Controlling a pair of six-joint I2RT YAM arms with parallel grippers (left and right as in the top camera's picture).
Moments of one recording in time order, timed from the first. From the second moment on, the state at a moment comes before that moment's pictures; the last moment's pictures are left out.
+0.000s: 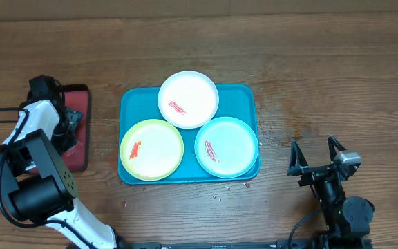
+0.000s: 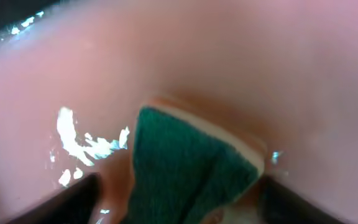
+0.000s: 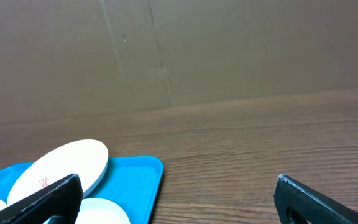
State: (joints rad) left arm 0.41 1.96 1.25 -0.66 -0.29 -0.82; right arm 0.00 0.01 0.02 -0.02 -0.18 0.19
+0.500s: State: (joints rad) left arm 0.41 1.97 1.25 -0.63 -0.36 -0.81; right arm 0.00 0.01 0.02 -0.02 -0.18 0.19
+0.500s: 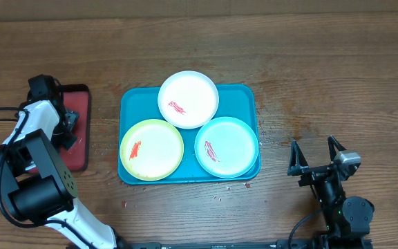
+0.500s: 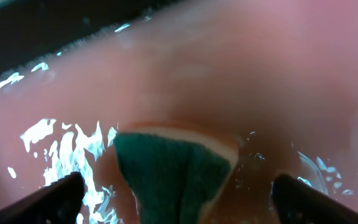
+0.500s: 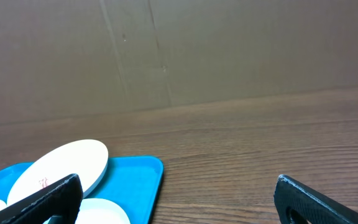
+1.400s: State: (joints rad) left arm 0.41 1.97 1.25 -0.67 -0.36 -0.81; right arm 0.00 0.01 0.02 -0.02 -0.18 0.19
